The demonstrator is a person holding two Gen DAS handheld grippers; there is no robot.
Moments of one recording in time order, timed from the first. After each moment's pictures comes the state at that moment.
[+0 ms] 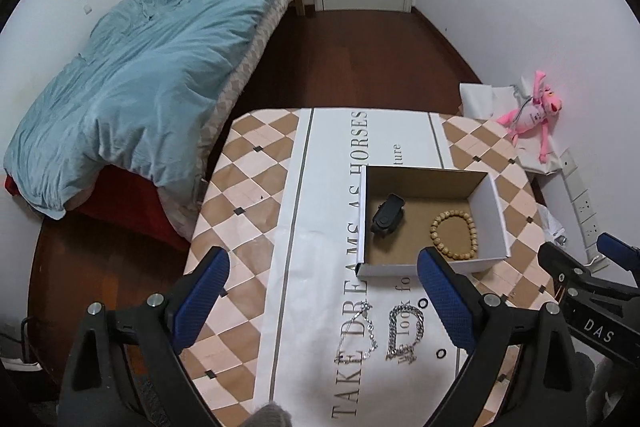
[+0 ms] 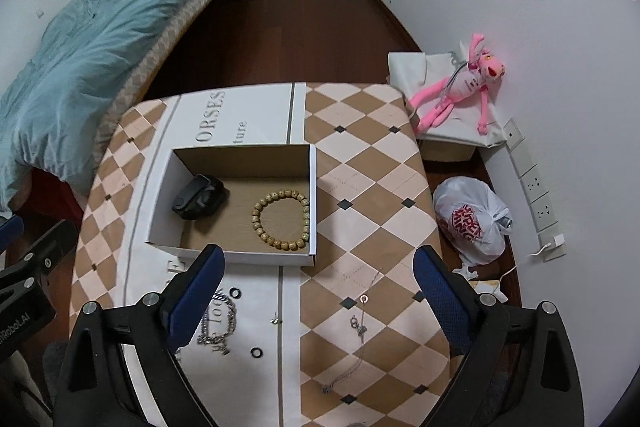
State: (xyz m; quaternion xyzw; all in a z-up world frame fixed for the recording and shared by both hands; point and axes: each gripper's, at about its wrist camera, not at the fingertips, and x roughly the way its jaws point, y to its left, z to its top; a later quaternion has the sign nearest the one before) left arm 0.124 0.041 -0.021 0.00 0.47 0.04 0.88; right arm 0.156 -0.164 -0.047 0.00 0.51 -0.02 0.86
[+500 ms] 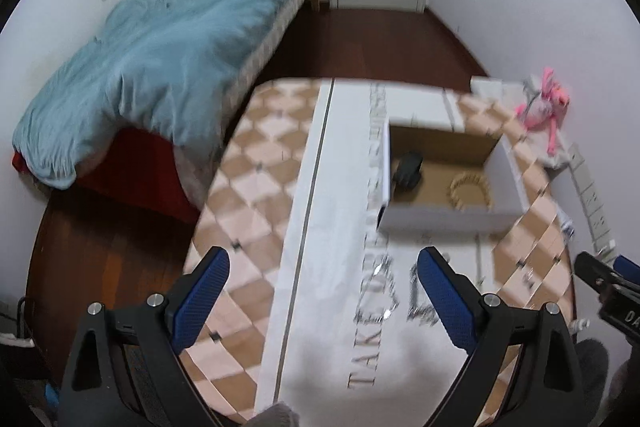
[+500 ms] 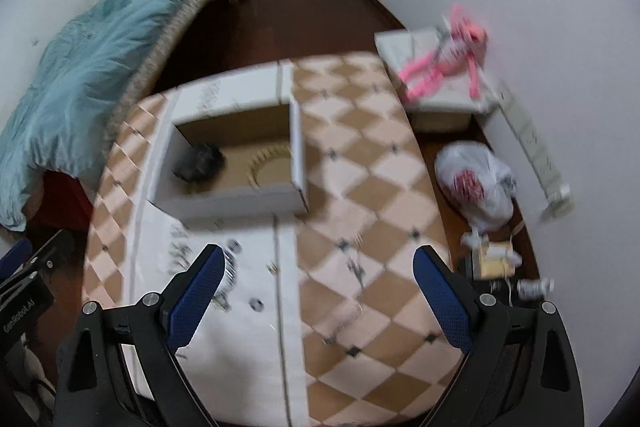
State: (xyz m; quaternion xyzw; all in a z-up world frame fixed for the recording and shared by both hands) left arm 0.074 0.056 -0.065 -0.01 0.49 0.07 0.87; right arm 0.094 -0.200 -0.091 0.07 0.54 -0.03 0.84
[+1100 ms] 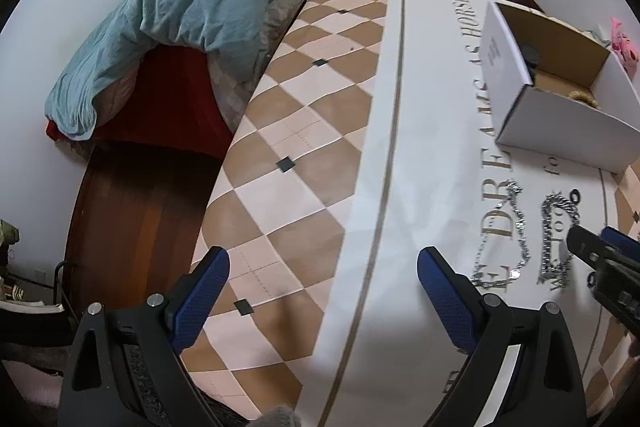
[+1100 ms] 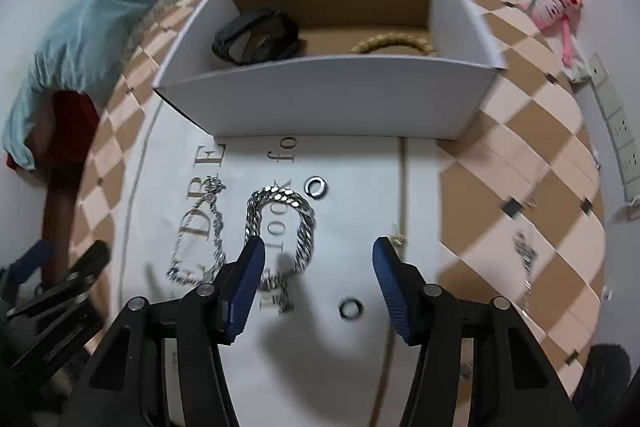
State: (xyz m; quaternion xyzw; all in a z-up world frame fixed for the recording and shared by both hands) left arm 0.071 0.097 -0.164 0.03 0.55 0.16 0.82; right arm 0.135 -0.091 -0.207 0.02 0.59 0.08 0.80
